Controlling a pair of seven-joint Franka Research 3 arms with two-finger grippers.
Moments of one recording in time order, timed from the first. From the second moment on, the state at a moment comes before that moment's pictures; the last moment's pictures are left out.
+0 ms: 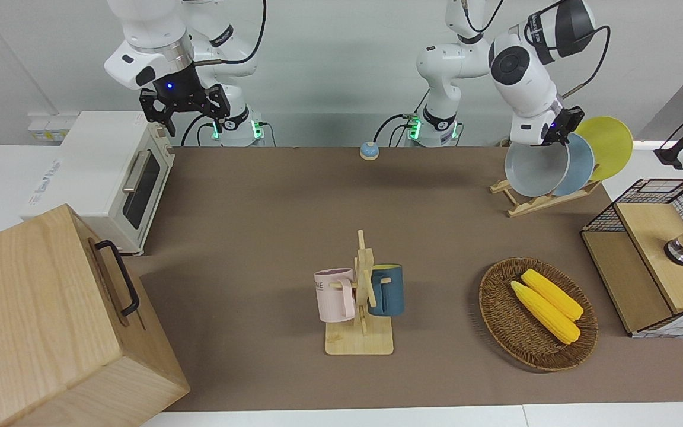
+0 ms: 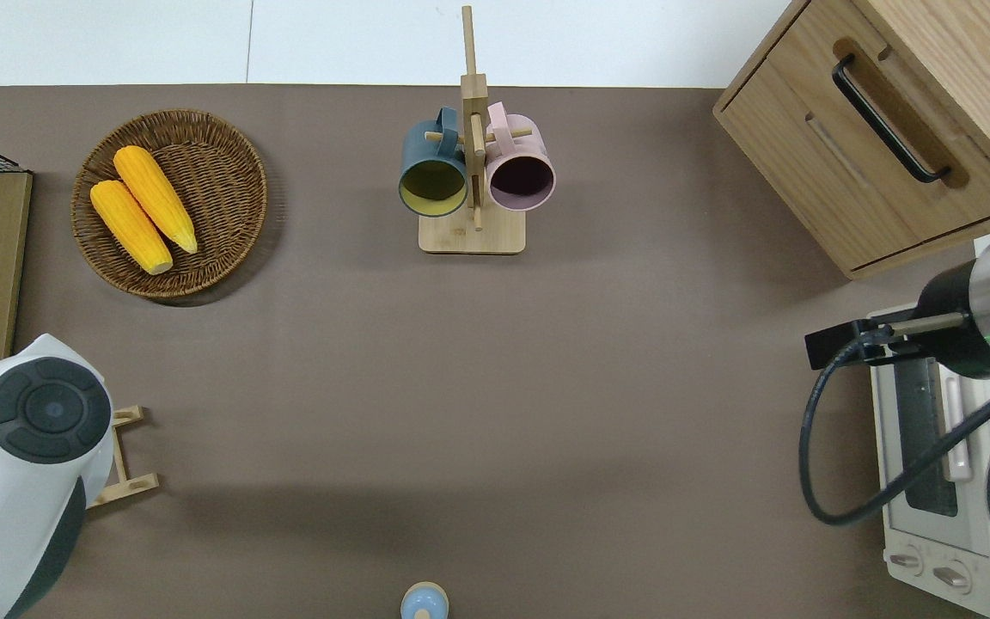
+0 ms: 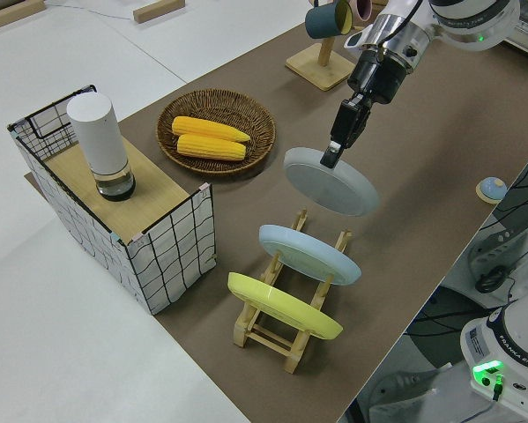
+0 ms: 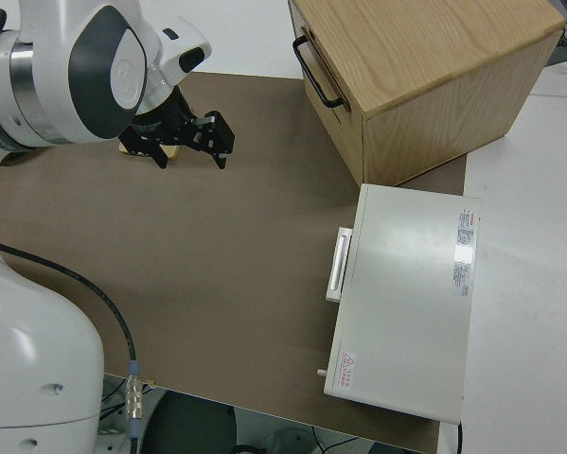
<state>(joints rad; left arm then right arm) 0.04 -0.26 -0.14 -2.25 0.84 1.71 -0.44 -0.05 -0.02 0.19 -1.50 0.00 1.42 0.06</state>
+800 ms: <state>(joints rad) 0.03 -0.25 -0.16 -2.36 0.95 1.73 -0.66 -0.05 -0.02 0.19 -1.50 0.00 1.42 0.06</state>
